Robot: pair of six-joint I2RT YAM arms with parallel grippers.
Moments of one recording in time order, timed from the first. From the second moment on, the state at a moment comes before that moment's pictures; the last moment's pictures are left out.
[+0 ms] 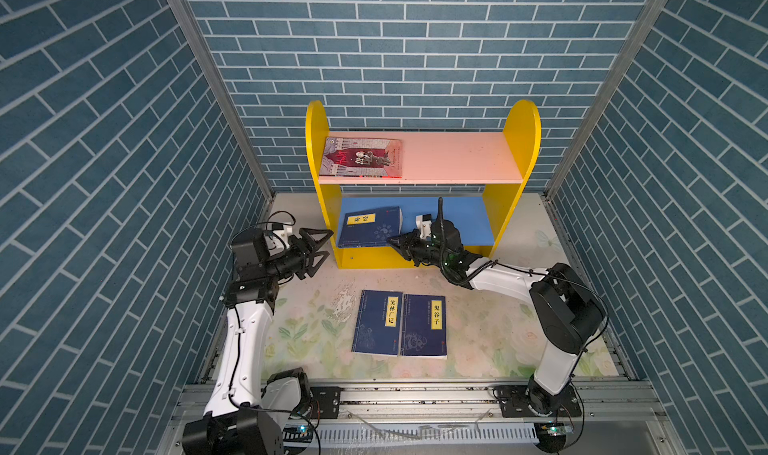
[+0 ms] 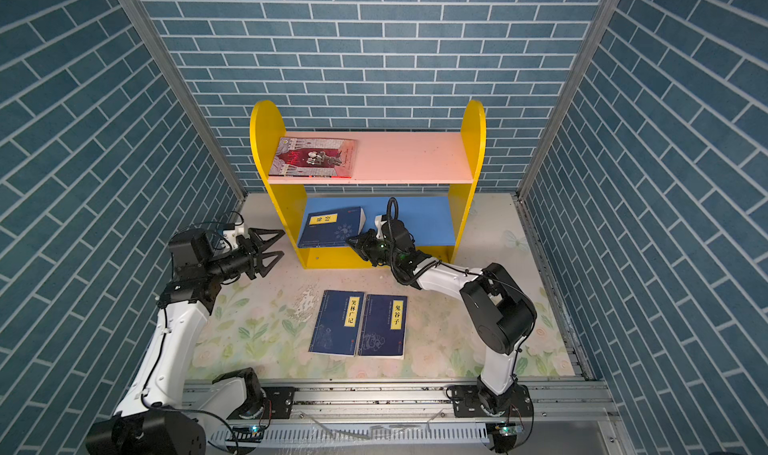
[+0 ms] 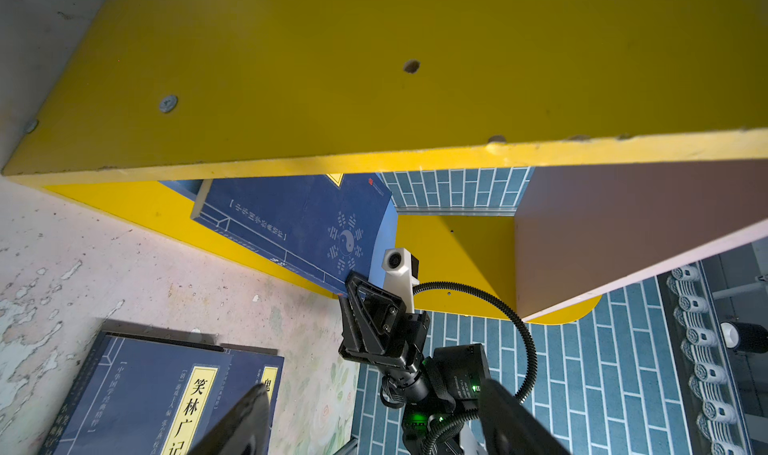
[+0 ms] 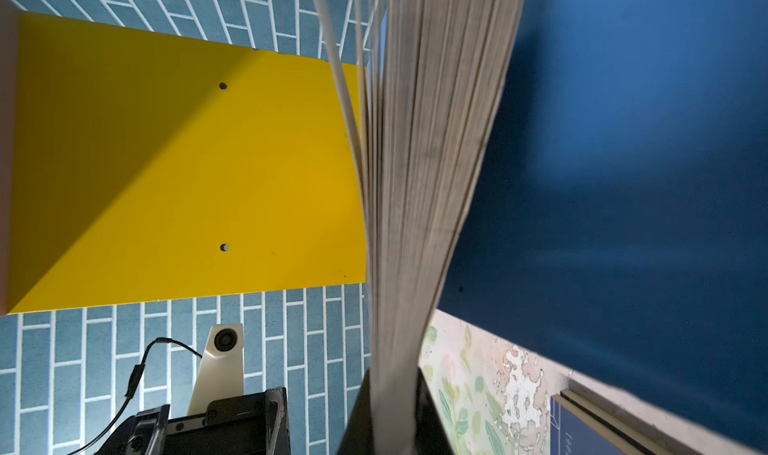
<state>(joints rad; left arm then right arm) 0.22 1.00 0.84 -0.29 0.94 -1.07 0.75 1.80 1.10 0.43 -0.37 1.33</state>
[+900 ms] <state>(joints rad) 0.22 1.00 0.82 -0.25 0.95 -1.12 0.74 1.84 1.17 0.28 -0.38 1.32</state>
